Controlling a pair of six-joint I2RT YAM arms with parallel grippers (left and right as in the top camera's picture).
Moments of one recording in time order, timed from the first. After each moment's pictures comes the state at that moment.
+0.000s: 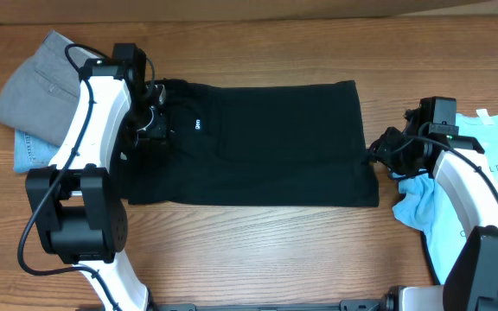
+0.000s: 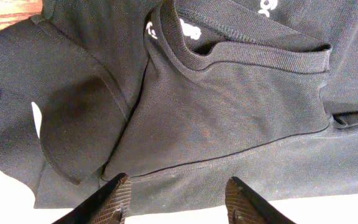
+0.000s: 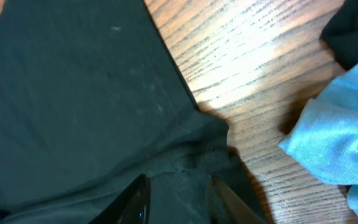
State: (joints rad) left arm -0.01 1.98 1.65 -1.24 0.09 0.01; right arm -0.14 1.58 0.97 -0.61 -0.29 0.43
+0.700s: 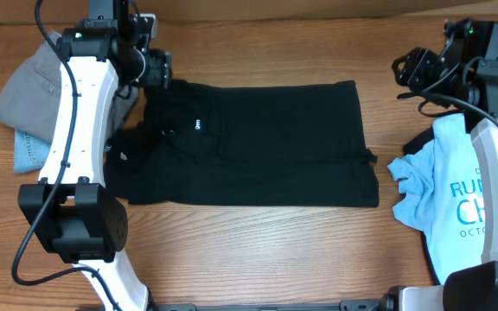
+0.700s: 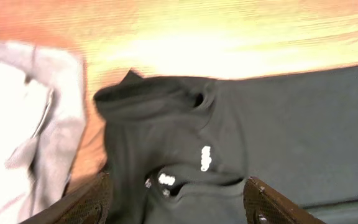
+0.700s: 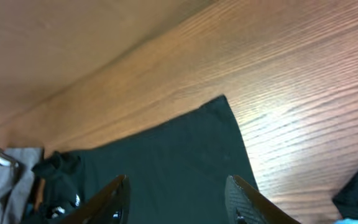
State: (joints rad) left arm -0.01 1.99 1.95 -1.06 0.18 0.04; right arm -0.14 1.58 1.55 -0.79 -0.33 0.37
